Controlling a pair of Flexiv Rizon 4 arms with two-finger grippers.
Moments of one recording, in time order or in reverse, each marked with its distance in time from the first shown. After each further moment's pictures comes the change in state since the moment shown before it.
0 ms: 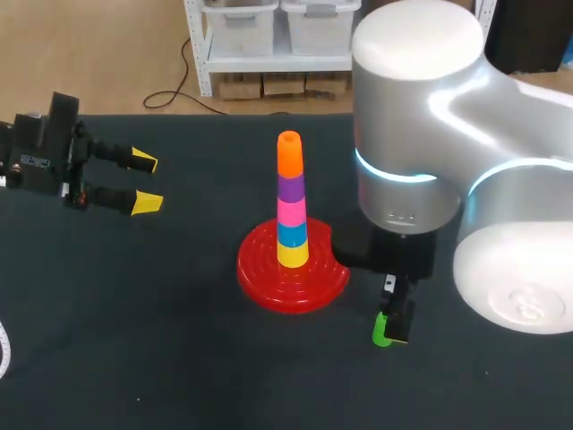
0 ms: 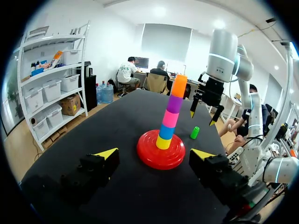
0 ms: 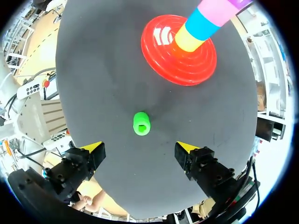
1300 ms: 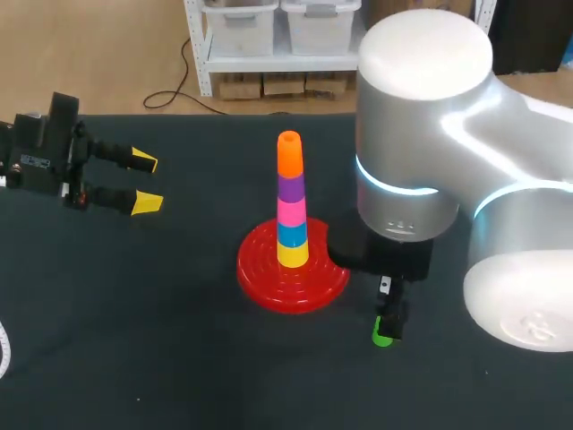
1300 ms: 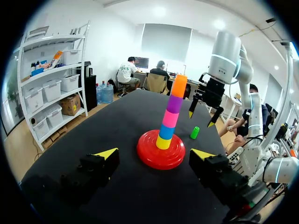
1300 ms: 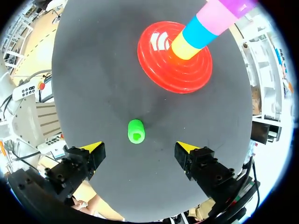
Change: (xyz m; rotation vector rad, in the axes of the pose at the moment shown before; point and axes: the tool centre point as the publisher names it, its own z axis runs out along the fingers) left arm 0.000 0.000 0.000 0.000 0.000 0.000; right arm -0.011 -0.007 0.002 0.057 -0.047 -0.014
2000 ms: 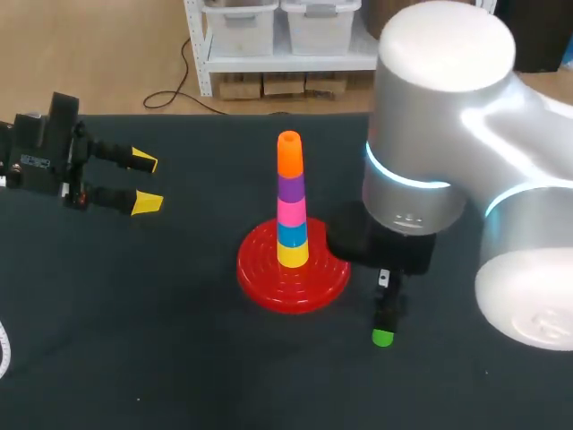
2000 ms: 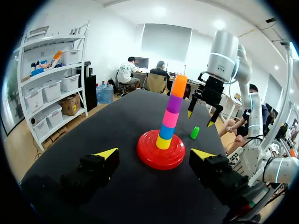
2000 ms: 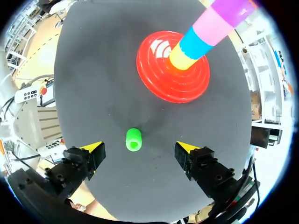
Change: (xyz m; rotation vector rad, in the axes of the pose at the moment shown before) left arm 0.000 0.000 0.000 0.000 0.000 0.000; right arm -0.011 -0.005 -0.004 -0.005 -0.085 -0.023
